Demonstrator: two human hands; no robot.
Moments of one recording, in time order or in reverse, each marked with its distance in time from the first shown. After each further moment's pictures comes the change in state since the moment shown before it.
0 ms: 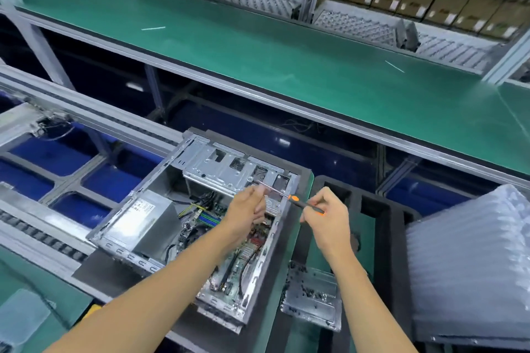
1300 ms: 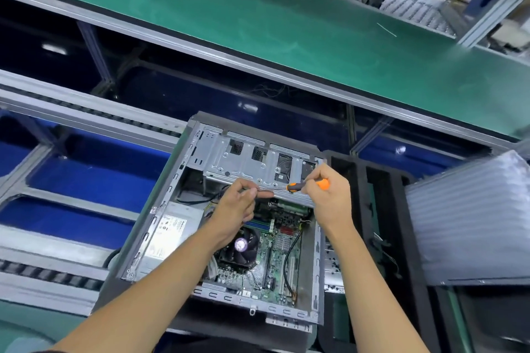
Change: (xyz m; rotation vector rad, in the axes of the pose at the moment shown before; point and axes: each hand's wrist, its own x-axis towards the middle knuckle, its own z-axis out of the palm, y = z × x) left_hand 0.023 0.000 -0.138 -0.041 -0.239 -0.086; right_hand 0.013 -0.065 0.112 -0.104 0.197 0.050
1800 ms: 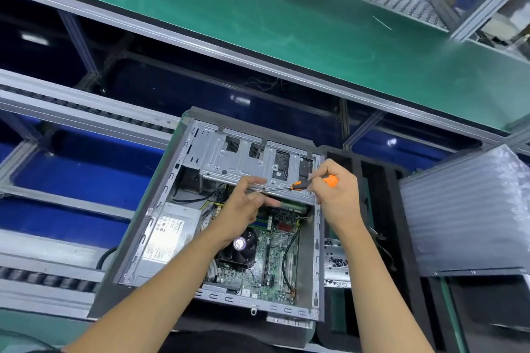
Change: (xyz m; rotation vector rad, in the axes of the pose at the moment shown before) left_hand -0.001 -0.003 0.006 0.184 -0.128 0.098; right_hand 0.002 -0.005 -0.012 0.116 -0.019 0.046
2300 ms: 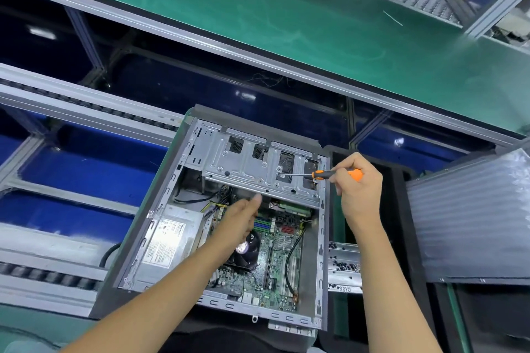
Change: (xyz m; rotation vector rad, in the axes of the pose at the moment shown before) left_hand -0.012 -0.011 0.000 0.042 0.192 -0.404; right_hand 0.022 -0.003 -0.016 0.044 0.138 -0.087
